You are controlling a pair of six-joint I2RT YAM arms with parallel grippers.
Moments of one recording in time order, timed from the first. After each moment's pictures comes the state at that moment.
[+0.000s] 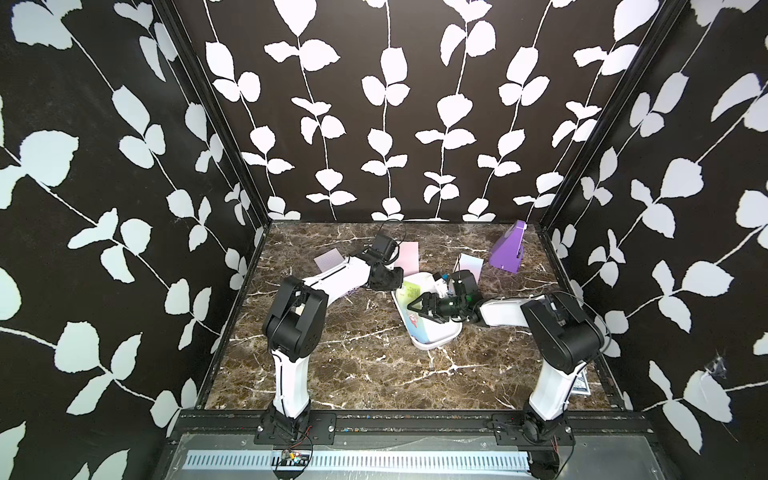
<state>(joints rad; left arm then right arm) -0.57 1.93 1.43 -0.57 0.22 -0.41 0.47 1.81 0.82 0.25 -0.74 0.73</state>
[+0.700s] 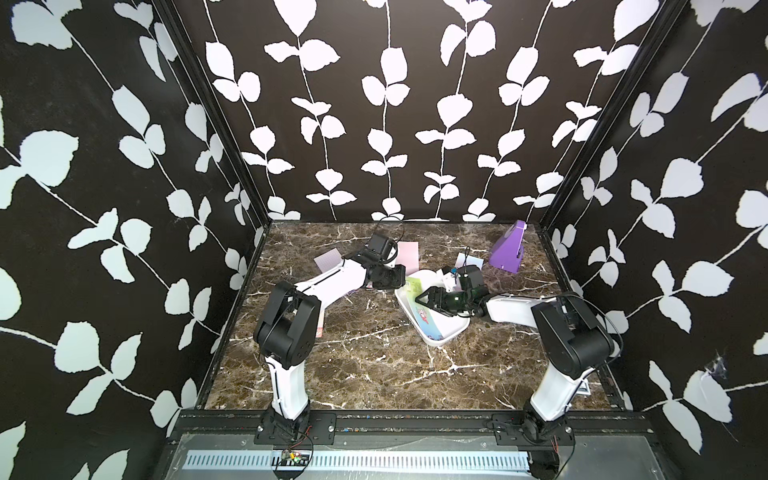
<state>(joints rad) -0.56 1.86 1.37 -0.45 0.36 -0.46 0.43 1.80 0.86 0.19 -0.65 0.66</state>
